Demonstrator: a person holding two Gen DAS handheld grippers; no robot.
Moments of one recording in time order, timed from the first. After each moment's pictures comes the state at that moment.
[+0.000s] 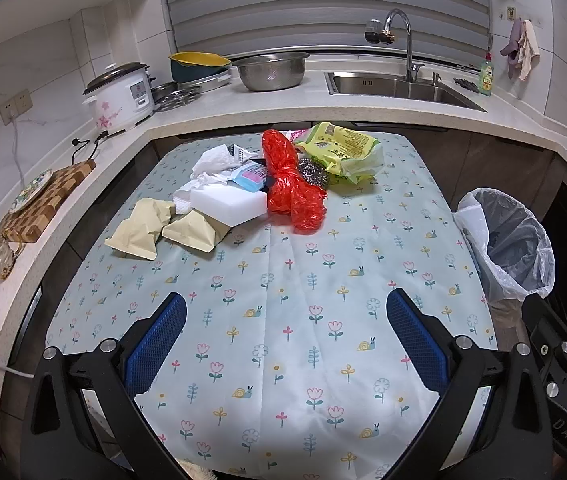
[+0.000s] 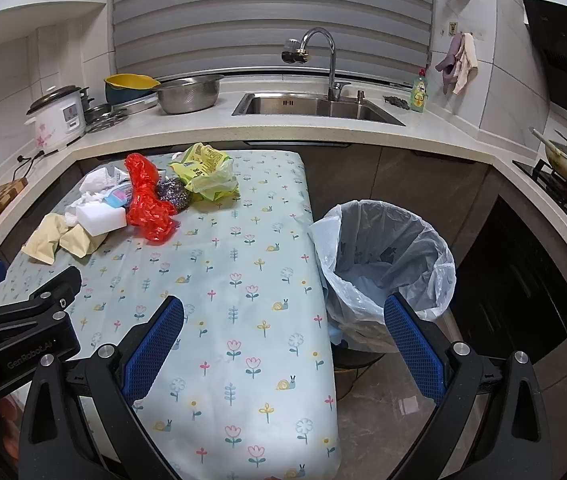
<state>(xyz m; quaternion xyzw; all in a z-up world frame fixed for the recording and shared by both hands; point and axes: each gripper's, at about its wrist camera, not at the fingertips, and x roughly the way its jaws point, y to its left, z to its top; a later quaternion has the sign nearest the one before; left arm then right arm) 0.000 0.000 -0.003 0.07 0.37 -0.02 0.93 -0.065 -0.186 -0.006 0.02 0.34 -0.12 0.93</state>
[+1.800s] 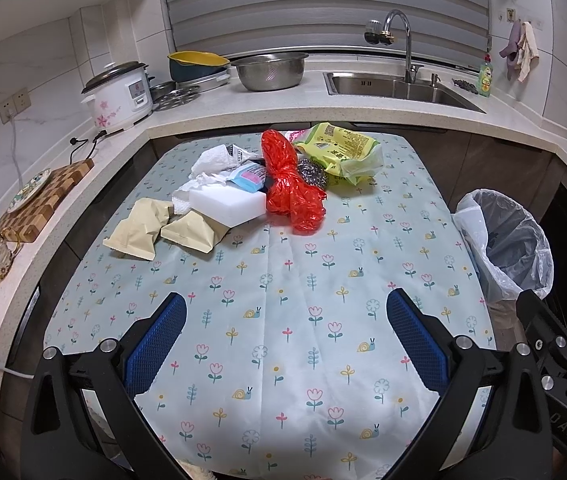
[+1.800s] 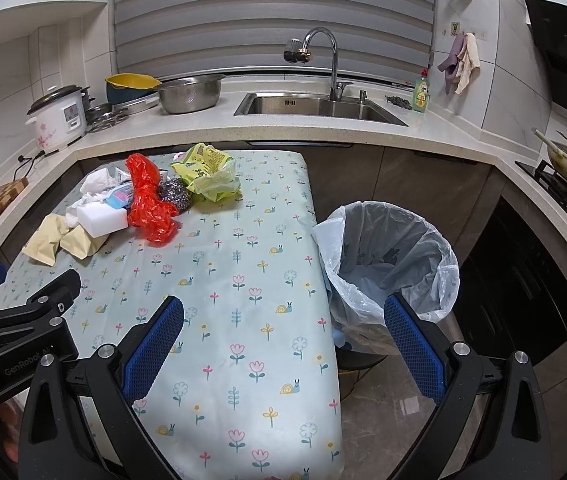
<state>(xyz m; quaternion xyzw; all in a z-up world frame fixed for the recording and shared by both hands) -0.001 0.002 -0.001 0.06 0.37 -0.02 0.93 -0.059 -0.184 -0.004 0.02 0.34 -0.11 0.93</state>
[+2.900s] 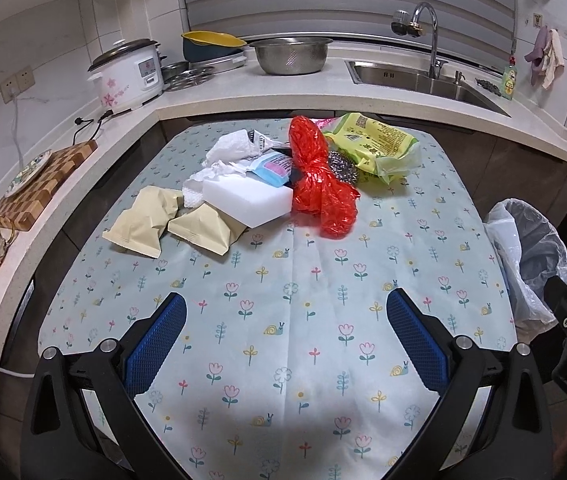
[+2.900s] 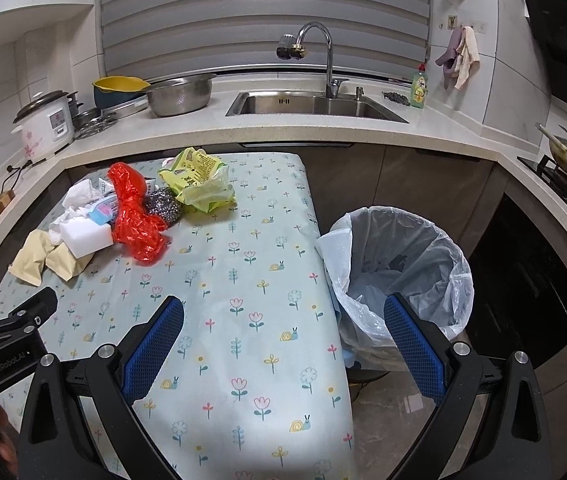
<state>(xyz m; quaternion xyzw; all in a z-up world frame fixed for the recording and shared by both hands) 0.049 0.034 -0.017 0.04 0.39 0.00 0.92 -0.009 -0.187 -0.017 0.04 0.34 -0.13 0.93</state>
